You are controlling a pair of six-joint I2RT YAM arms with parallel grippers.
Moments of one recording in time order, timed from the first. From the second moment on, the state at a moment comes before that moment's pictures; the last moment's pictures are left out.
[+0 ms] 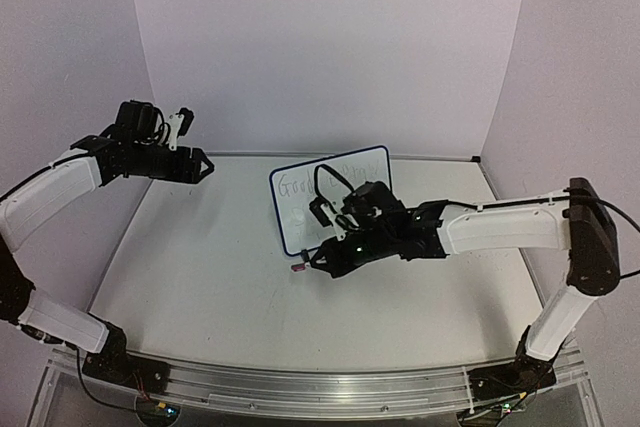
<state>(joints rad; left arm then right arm) -0.32 1.31 1.18 -0.50 0.19 -0.12 0.99 1.71 1.15 -0.19 -0.17 0.39</state>
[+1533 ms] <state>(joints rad) -0.09 1.25 1.05 -0.45 -0.06 -0.25 0.33 1.29 0.92 -0.27 0.12 0.31</state>
